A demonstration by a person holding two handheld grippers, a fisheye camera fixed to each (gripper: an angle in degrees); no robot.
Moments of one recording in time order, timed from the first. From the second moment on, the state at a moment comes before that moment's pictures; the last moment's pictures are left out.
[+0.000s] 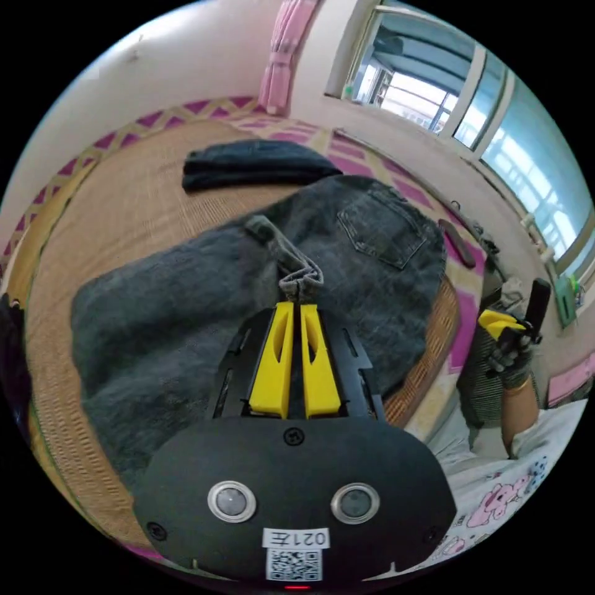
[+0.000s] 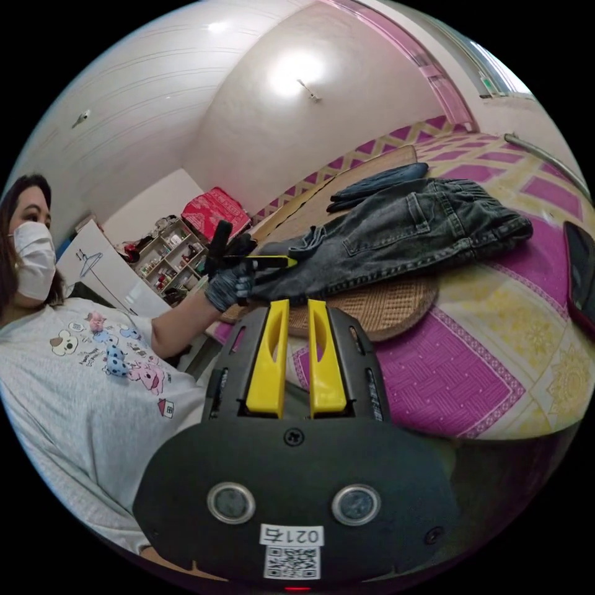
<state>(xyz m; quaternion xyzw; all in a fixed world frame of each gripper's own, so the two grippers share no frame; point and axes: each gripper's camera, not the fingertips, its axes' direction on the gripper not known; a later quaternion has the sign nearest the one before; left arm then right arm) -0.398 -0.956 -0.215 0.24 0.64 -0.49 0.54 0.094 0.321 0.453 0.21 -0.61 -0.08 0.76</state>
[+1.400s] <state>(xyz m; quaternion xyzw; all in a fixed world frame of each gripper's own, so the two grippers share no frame) -0.180 -0.724 -0.079 0.15 0.61 -0.66 0.40 -0.410 -0.067 0.333 0.09 -0.51 -0.45 0.73</state>
